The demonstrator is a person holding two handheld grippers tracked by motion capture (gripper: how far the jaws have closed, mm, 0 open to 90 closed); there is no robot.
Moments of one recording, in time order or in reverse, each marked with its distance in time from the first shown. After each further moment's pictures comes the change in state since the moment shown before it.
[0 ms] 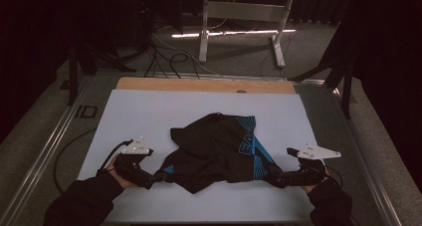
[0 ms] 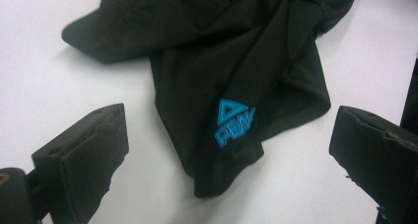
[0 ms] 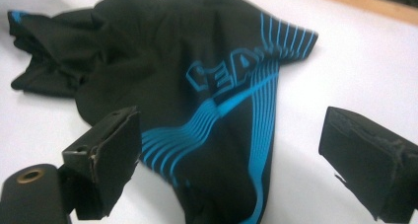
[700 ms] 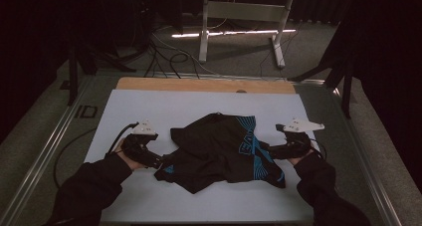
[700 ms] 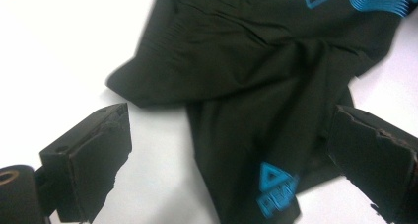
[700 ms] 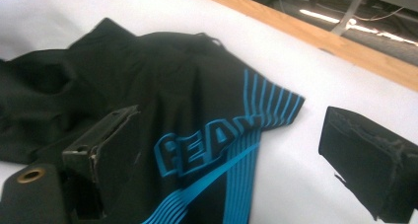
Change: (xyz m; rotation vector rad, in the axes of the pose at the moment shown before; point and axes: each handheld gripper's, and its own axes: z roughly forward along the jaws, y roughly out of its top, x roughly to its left) left arm 0.025 0.038 0.012 -0.015 0.065 -0.046; right arm -0.022 0.054 0.047 -0.027 -0.008 -0.050
